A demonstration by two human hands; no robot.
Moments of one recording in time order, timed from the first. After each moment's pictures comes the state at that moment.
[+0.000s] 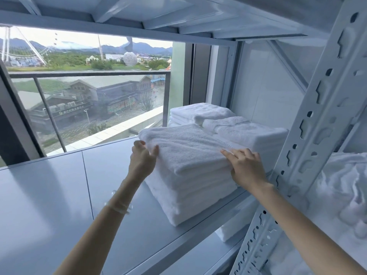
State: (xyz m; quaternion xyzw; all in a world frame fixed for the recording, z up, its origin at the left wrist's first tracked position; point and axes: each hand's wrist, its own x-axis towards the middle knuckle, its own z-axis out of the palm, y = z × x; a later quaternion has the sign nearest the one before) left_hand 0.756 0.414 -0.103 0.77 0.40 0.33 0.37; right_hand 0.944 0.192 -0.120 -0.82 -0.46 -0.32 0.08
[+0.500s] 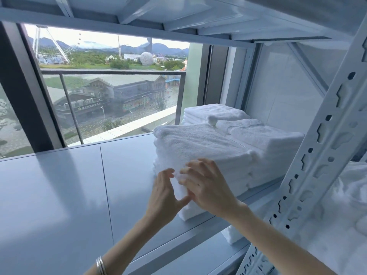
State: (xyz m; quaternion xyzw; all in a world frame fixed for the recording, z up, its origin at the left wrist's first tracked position) left_hand 0.703 0.330 -0.166 0.86 0.26 0.34 0.27; right_hand 0.825 0.234 -0.123 -0.56 -0.71 -0.39 0.19
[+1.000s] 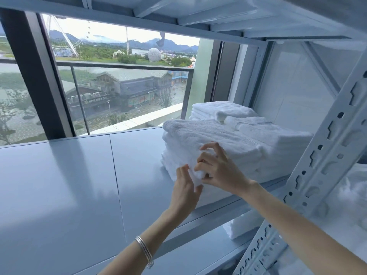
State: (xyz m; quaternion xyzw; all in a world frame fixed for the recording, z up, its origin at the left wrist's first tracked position) left_hand 0.730 0.310 -0.182 0.84 0.31 0.32 0.32; right_hand 0.854 0.240 -0.109 -0.55 -0.76 -0.30 0.18
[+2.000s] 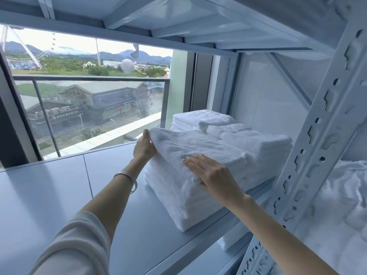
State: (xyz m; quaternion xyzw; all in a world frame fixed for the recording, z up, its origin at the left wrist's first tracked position) left_hand 0.791 0.490 -0.104 0.83 0.38 0.30 0.28; right_hand 0.845 0.242 -0.101 -0.66 -0.66 -0.33 0.18
